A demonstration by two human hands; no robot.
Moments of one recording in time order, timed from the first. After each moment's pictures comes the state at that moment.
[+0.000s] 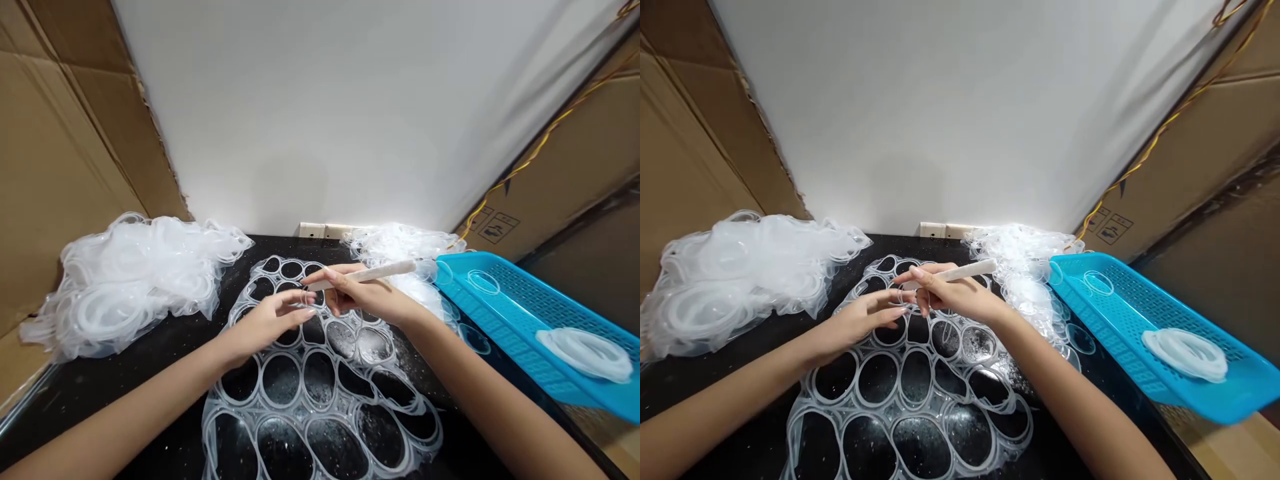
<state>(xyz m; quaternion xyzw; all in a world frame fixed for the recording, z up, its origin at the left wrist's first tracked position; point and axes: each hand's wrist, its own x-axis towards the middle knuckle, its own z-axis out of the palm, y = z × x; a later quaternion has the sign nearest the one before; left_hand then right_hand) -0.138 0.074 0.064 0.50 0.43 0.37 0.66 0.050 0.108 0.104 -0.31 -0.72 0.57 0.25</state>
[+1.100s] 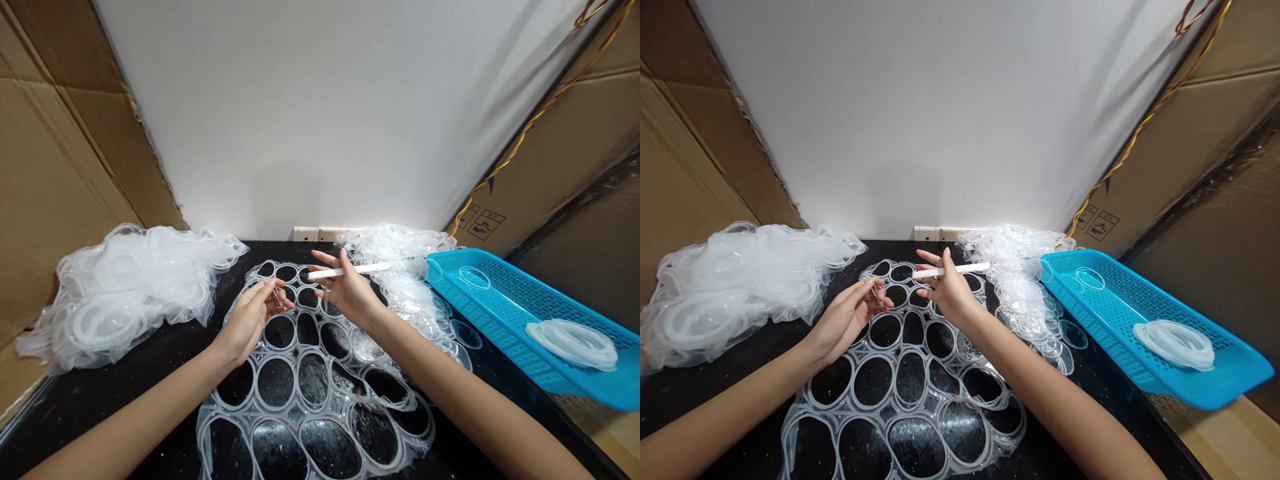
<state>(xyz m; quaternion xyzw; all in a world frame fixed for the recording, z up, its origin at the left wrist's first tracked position) -0.132 0.080 0.056 0.39 0.37 0.55 0.64 0.037 0.120 0.071 -0.37 -0.37 0.70 0.48</state>
